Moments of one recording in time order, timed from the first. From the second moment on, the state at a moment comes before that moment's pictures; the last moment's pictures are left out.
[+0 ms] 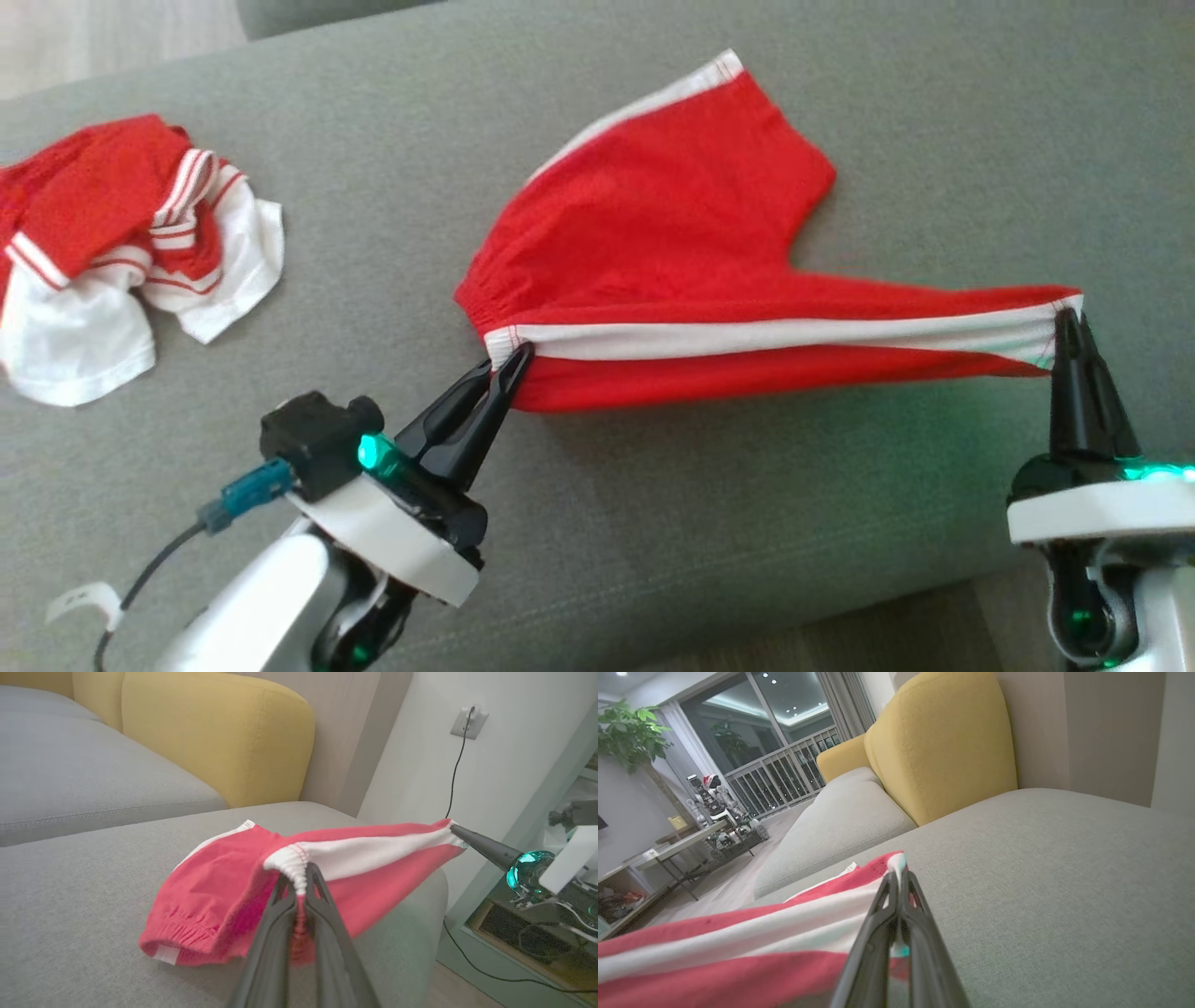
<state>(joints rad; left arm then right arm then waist) -0.27 0.40 -0.69 0.02 -0.60 -0.12 -0.26 -0.04 -0.06 -0.16 0.05 0.47 0.13 -0.19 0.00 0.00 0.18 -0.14</state>
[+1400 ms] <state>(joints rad) -0.67 0.04 -0.63 0.48 -0.88 -0.12 -0.26 -1.04 -0.14 -0.22 0.96 -0.21 0.13 -0.23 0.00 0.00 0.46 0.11</state>
